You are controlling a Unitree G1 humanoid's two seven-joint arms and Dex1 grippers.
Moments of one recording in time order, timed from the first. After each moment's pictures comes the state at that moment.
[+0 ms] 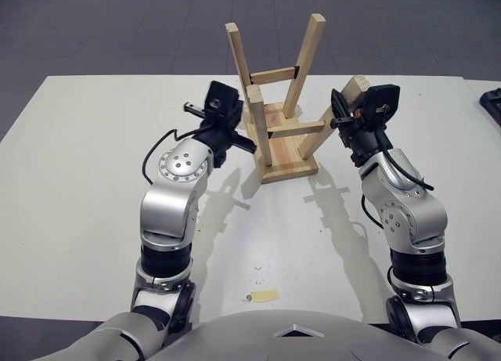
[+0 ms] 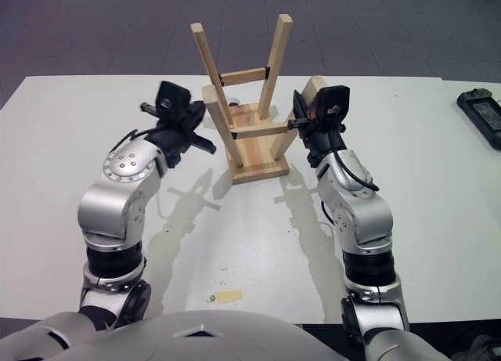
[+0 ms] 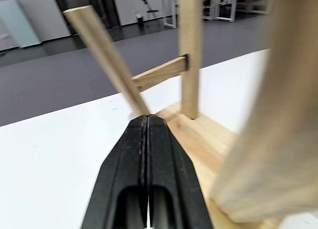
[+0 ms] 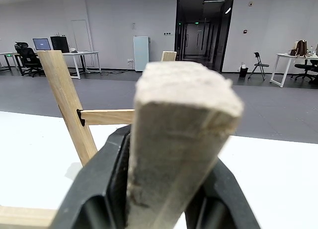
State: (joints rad) left arm -0.39 0.03 -0.04 -0.52 0.08 1.01 -0.15; right arm -0.25 -0.31 0.05 -0.37 0.42 0.54 -0.06
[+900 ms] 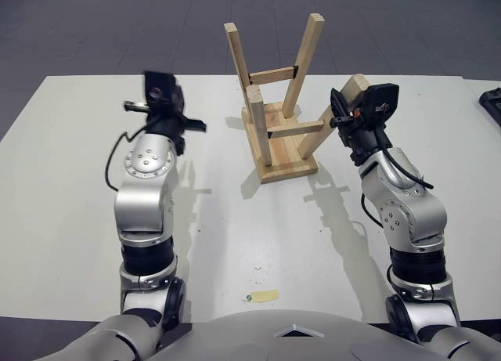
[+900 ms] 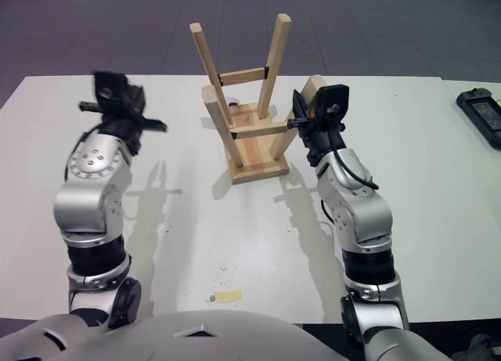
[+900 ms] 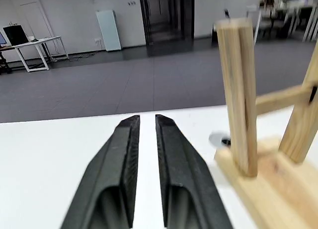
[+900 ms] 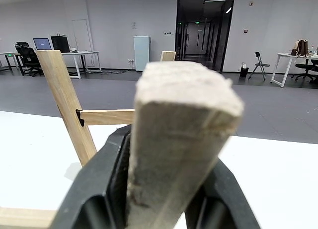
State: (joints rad) left arm -0.44 0.03 0.16 -0.55 -0.05 0.84 -0.02; right arm -0.25 -0.31 0.05 -0.36 0.42 0.54 -0.05
